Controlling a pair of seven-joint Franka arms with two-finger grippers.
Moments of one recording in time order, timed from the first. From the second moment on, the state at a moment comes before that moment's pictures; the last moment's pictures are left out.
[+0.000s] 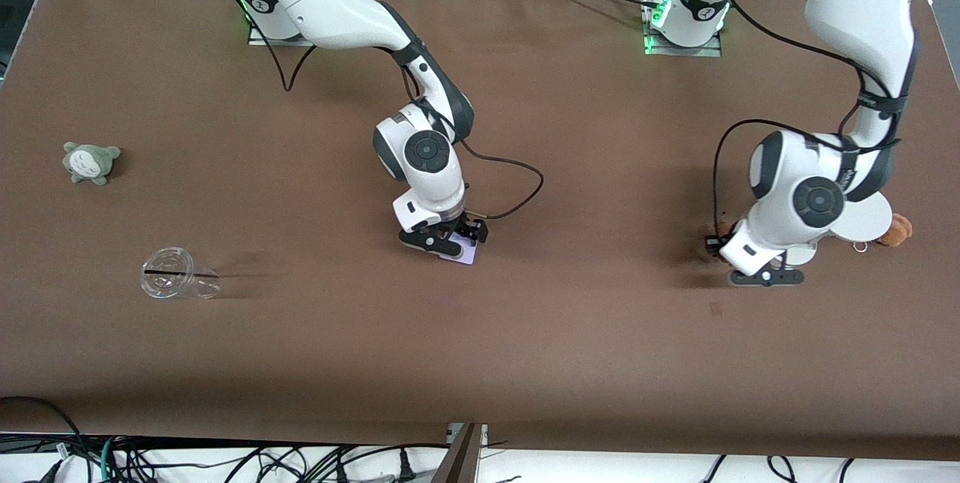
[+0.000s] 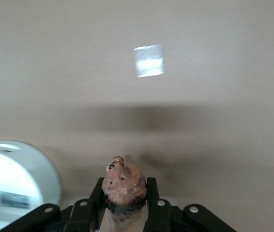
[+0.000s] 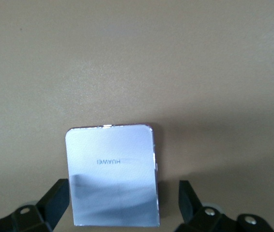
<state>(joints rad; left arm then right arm) 0.02 0.51 -0.03 -1.90 0.14 2.35 -0.11 0.75 0.87 -0.08 -1.43 0.03 2.45 0.97</state>
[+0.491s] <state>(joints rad) 0.03 0.50 -0.05 -1.93 0.13 2.40 -0.14 0.77 0.91 -0.08 -1.39 0.03 2.46 0.97</state>
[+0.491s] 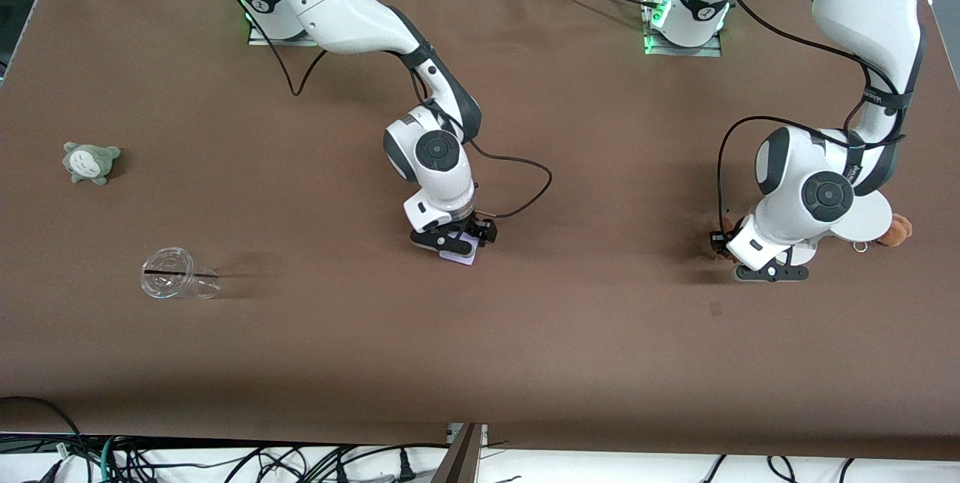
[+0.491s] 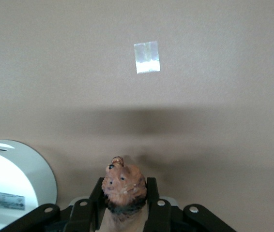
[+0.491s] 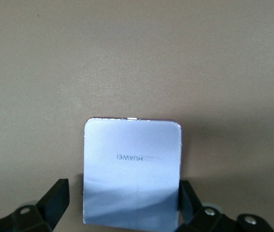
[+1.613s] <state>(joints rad) -0.04 0.56 -0.06 -1.89 0.13 2.46 -0.30 0.61 0.83 -0.14 -1.33 0.03 2.20 0.57</state>
